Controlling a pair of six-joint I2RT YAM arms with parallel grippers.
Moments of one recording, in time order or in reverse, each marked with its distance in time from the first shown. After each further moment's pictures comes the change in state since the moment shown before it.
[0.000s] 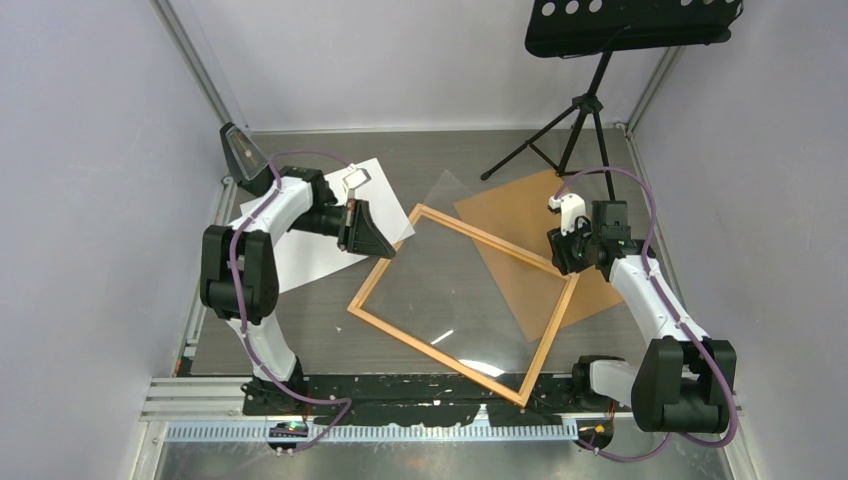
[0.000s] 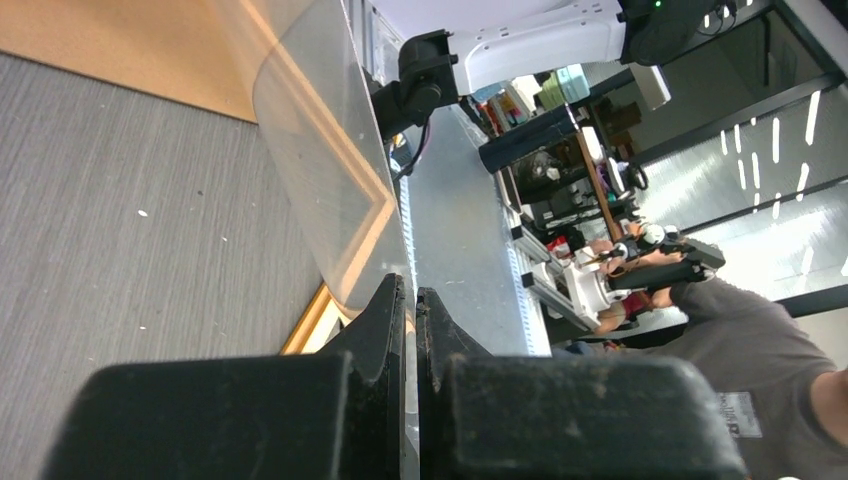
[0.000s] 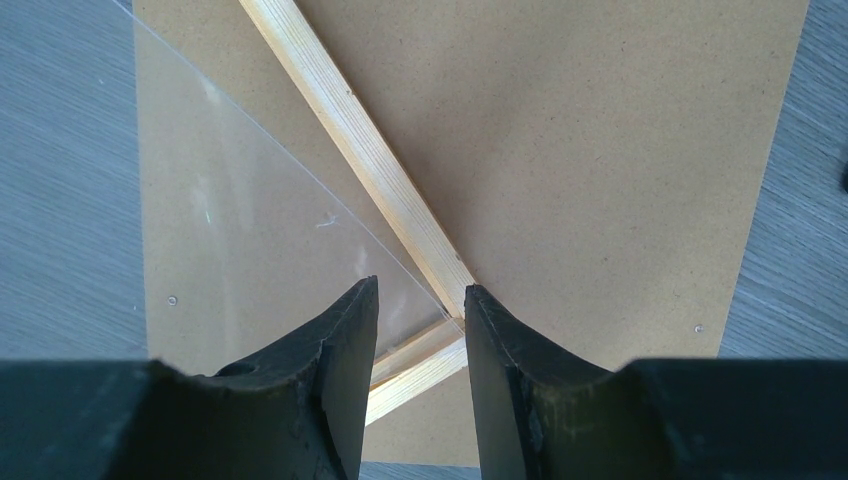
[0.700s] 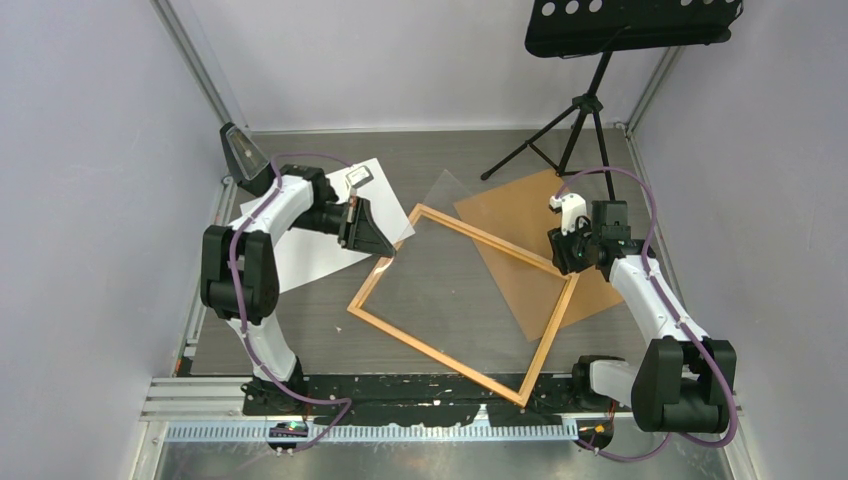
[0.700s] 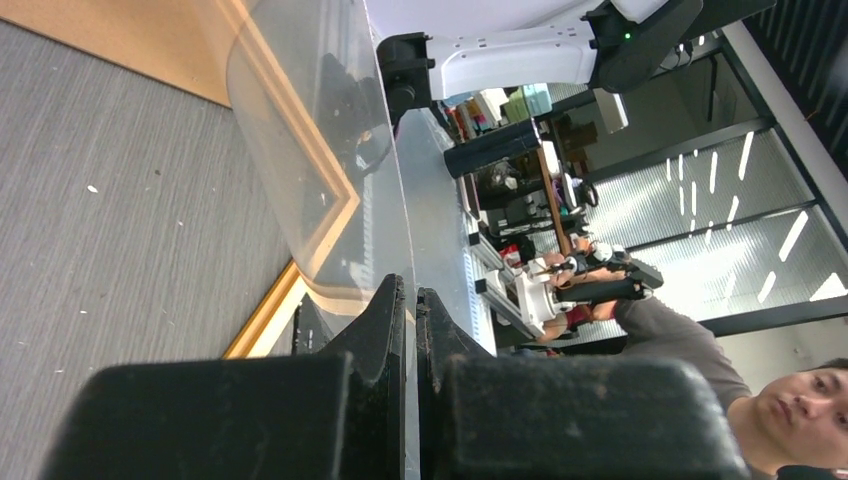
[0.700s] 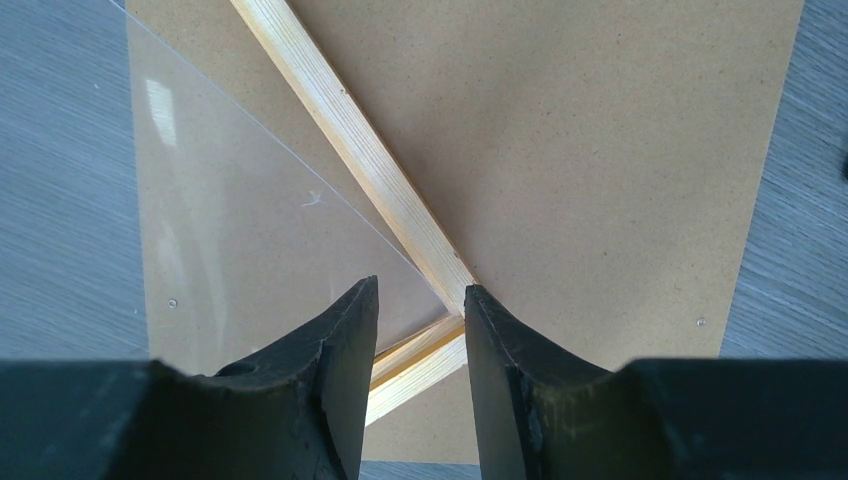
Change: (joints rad) left arm -0.007 0.000 0.016 0.002 0.000 -0.153; right arm 0.000 0.000 0.000 0.000 0.009 0.015
